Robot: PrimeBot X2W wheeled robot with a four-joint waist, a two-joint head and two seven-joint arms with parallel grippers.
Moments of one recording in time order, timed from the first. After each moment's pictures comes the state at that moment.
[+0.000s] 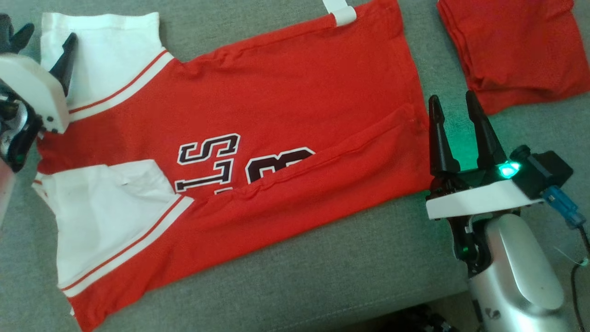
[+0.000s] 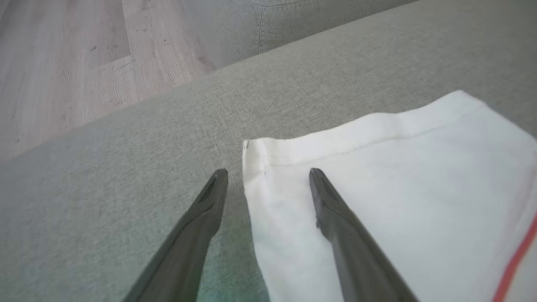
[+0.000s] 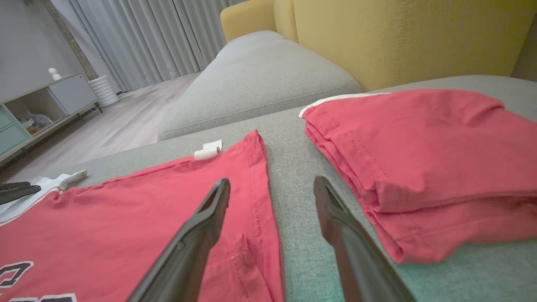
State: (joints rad) left arm -0.99 0.57 -0.66 0.80 -0.64 -0.13 0.18; right arm -0.30 -0.05 0.14 0.24 0.30 0.13 -0.25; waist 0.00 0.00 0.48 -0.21
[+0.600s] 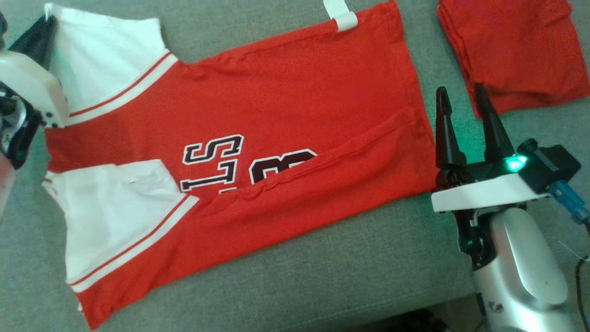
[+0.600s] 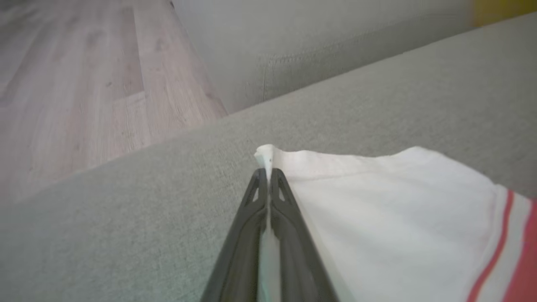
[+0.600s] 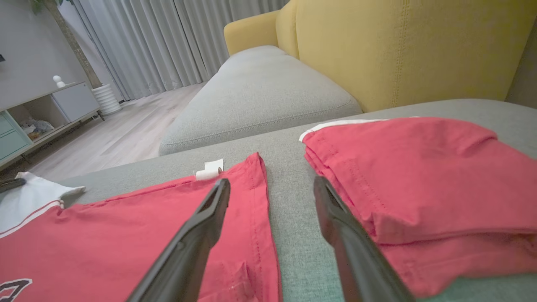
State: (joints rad) left arm -1.06 0.58 -0.83 0.87 -0.76 -0.13 0.04; right arm -0.32 -0.05 0.12 0.24 0.28 0.13 -0.25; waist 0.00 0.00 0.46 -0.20
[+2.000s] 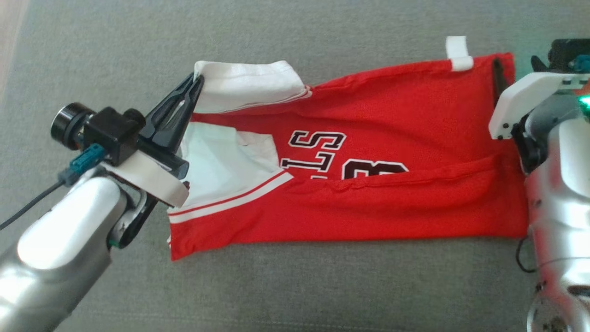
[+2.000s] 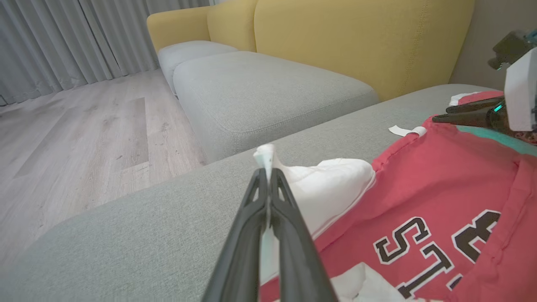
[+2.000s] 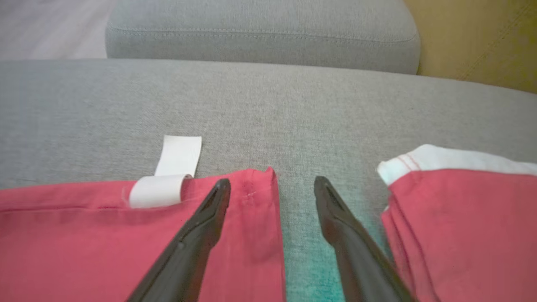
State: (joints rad) left arm -0.73 0.61 -0.90 0.18 -0.69 0.06 -0.15; right arm -0.77 -0.11 -0.22 0.77 -0.16 0.13 0.22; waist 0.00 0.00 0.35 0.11
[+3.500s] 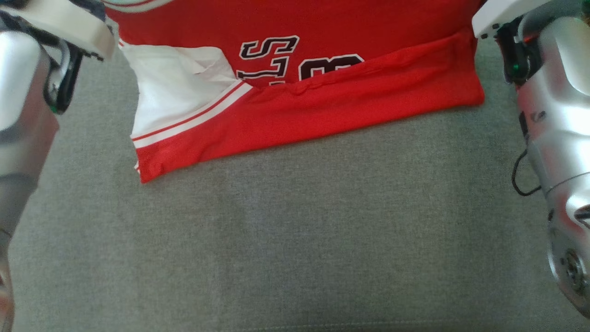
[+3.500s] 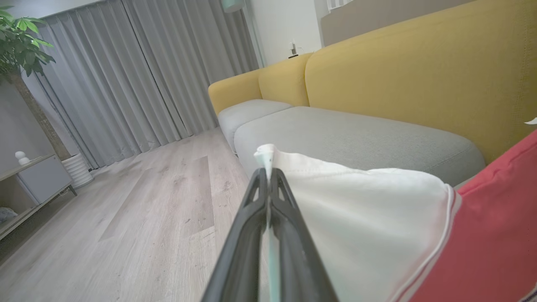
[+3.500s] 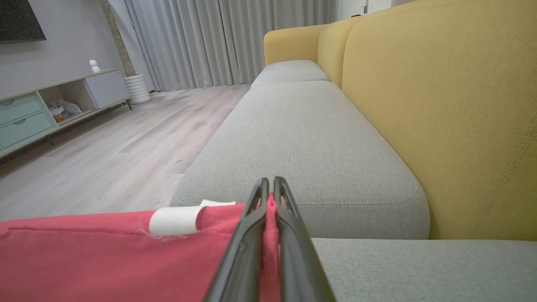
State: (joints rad) left arm -1.18 0.48 -0.80 0.72 -0.62 -0.01 -0.25; right arm -1.17 -0.15 0.15 1.08 0.24 0.13 -0.20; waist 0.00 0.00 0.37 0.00
